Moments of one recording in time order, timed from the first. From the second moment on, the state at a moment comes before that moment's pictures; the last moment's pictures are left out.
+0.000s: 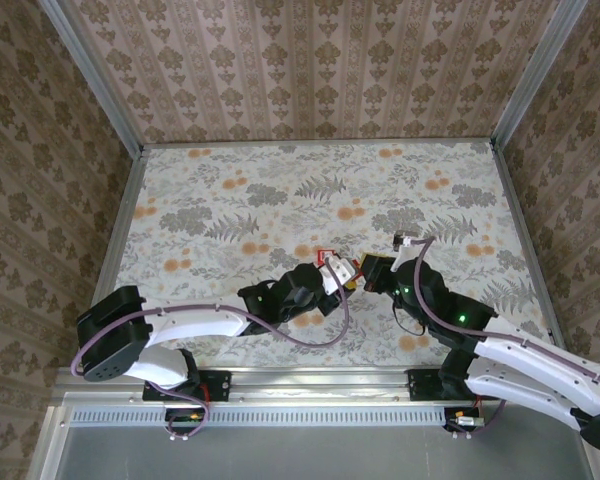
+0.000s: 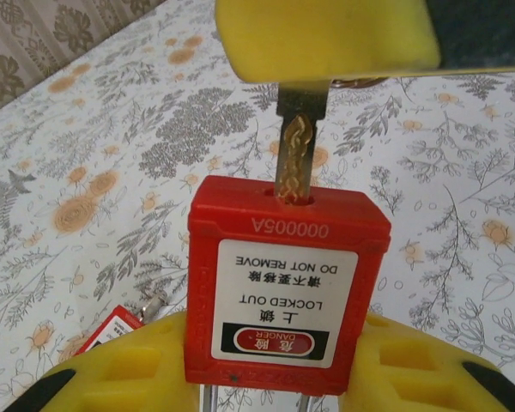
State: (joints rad) left arm -1.23 1.40 0.73 0.23 -0.21 0.02; right arm 0.88 0.76 0.57 -0.22 0.37 0.79
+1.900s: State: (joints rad) left arm -1.17 1.40 0.67 0.33 -0.24 0.12; right arm 0.96 0.94 0.52 0.05 0.57 0.99
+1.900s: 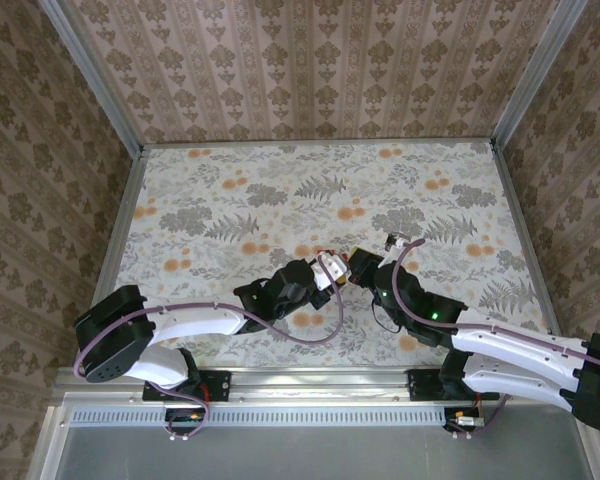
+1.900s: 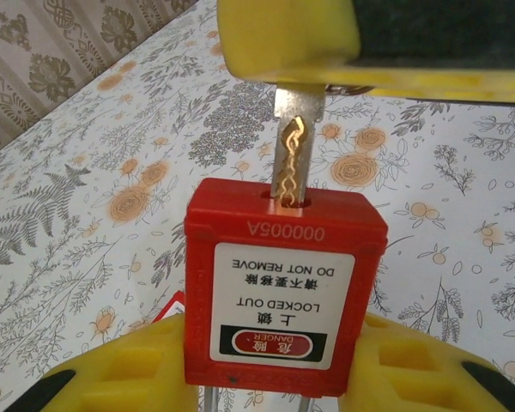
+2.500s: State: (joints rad) left arm -1.17 1.41 0.54 0.55 -0.23 0.16; right arm 0.99 0.96 0.51 0.07 0.55 0.92
